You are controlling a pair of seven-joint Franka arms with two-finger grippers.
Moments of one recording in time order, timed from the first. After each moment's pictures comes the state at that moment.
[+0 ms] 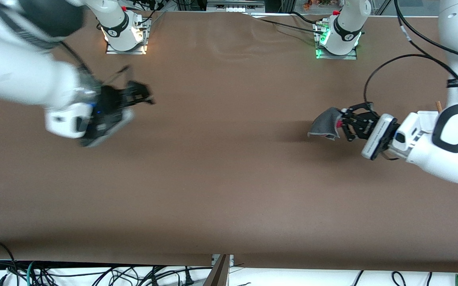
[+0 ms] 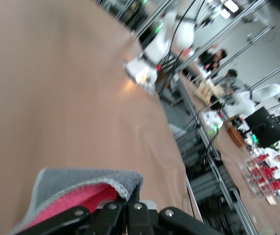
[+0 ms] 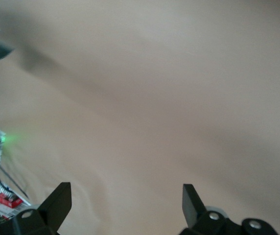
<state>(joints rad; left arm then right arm) 0.19 0.61 -0.15 -1.31 -0.65 1.11 1.42 0.04 0.46 0.29 -1.04 0.20 1.36 -0.07</state>
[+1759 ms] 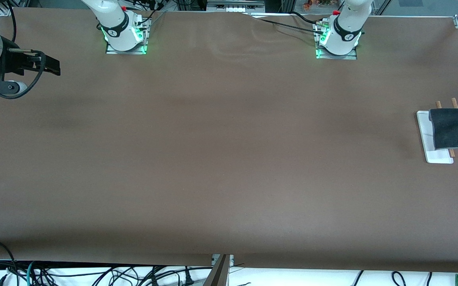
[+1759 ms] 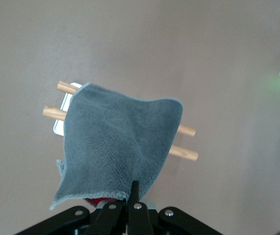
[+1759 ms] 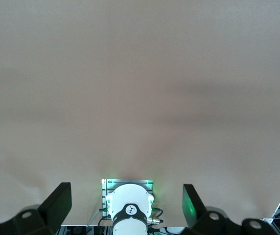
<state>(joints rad) 0.69 0.65 0.04 -1.12 -0.02 1.49 1.98 -0.06 0.05 0.15 -1.50 -0.06 1.25 0.02</state>
